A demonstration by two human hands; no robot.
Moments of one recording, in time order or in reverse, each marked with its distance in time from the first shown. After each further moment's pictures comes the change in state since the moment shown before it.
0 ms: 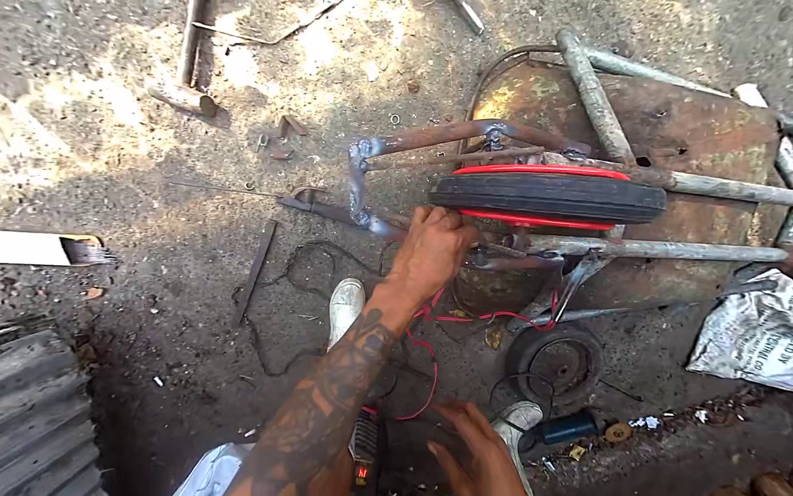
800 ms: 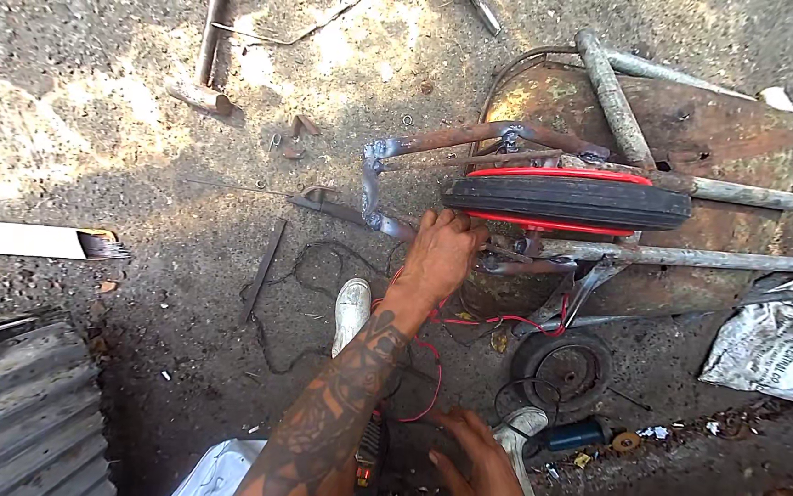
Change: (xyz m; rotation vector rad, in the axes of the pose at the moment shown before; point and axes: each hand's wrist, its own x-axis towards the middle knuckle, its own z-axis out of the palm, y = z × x) left_hand 0.003 0.002 0.002 0.090 -0.126 -0.087; right_hand 0.000 0.004 0.004 -0.003 -0.094 0.034
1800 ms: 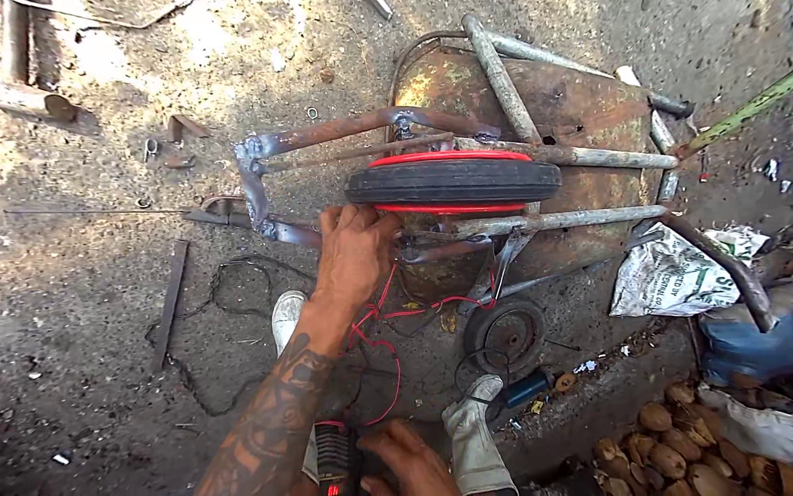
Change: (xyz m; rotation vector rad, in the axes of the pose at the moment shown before) left_hand -0.003 0.006 0.006 -0.031 0.157 -0.051; right_hand -0.005 -0.010 0.017 0.072 -0.083 0.003
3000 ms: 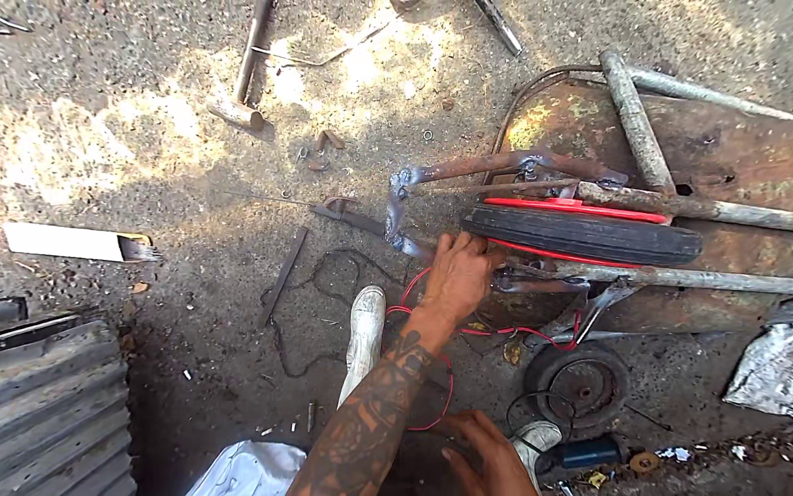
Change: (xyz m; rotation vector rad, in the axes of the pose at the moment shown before) left_hand -0.005 -0.003 0.002 0.011 -0.128 -0.026; right_hand 0.020 0.005 -0.024 -0.086 0.014 -0.006
